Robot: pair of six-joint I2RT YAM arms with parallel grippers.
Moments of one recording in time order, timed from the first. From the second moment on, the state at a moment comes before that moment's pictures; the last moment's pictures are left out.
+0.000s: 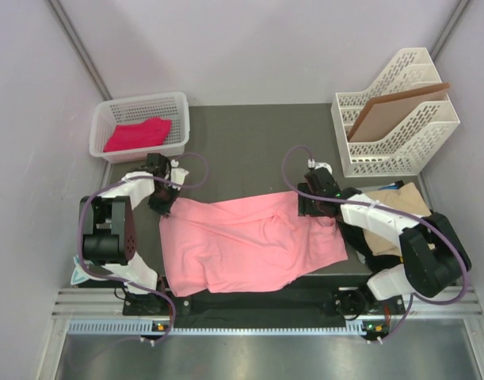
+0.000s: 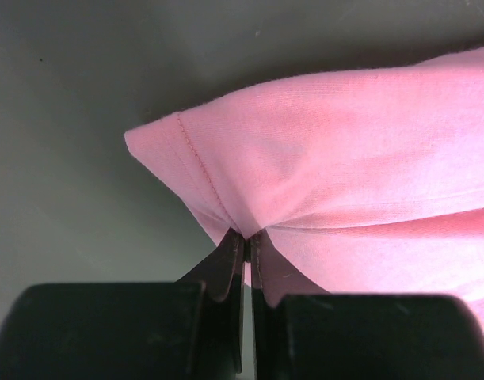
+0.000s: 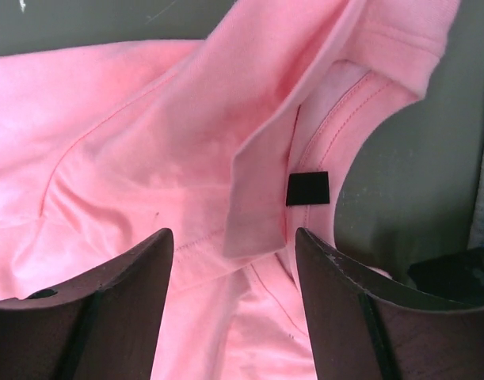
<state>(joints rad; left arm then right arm) -0.01 1.65 0.97 -0.65 0.04 0.42 0.53 1.40 0.76 -0.32 0.20 0.44</state>
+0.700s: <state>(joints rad) -0.01 1.64 0.96 -0.64 0.04 0.42 0.54 1.47 0.86 -0.33 0.32 0.37</state>
